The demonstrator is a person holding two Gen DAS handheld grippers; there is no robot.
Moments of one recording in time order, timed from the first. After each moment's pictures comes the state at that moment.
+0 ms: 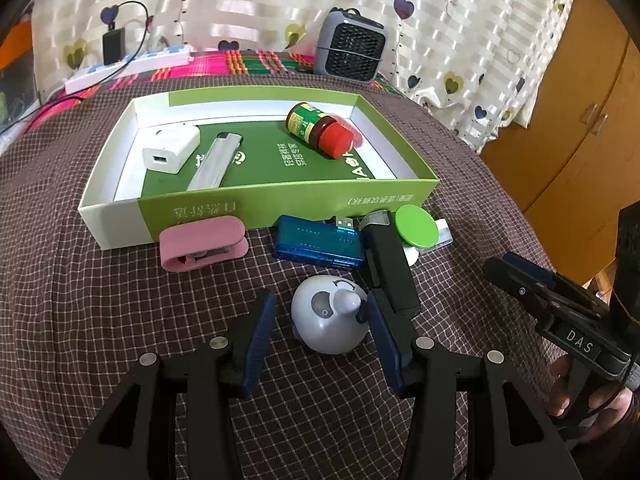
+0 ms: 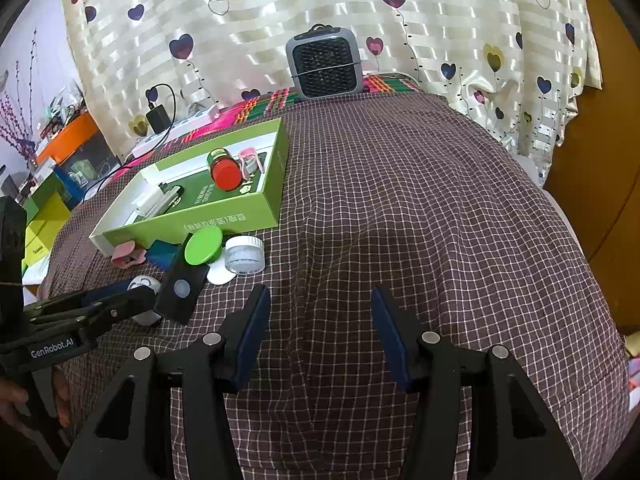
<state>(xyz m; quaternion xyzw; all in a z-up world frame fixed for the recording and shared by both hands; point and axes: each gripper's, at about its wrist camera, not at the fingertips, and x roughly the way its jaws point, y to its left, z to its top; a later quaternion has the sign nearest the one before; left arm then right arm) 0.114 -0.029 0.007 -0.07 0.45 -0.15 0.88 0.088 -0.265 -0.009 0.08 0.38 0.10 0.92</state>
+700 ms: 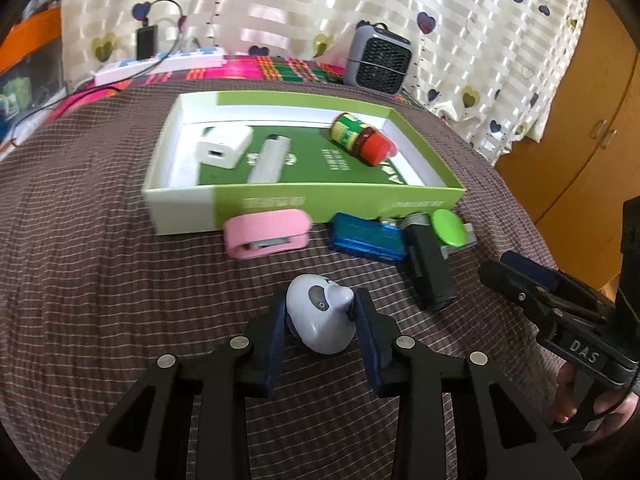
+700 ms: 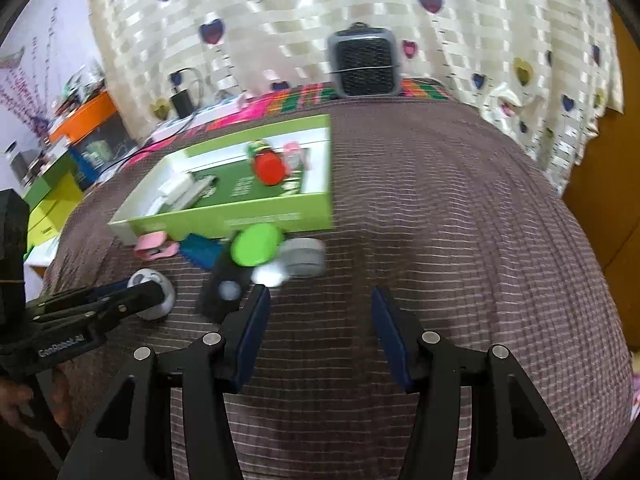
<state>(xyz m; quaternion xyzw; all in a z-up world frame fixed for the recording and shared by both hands) 0.101 0.006 0.009 -0.08 0.44 -0.11 0.89 0.089 -0.221 0.000 0.05 0.38 0.13 0.91</state>
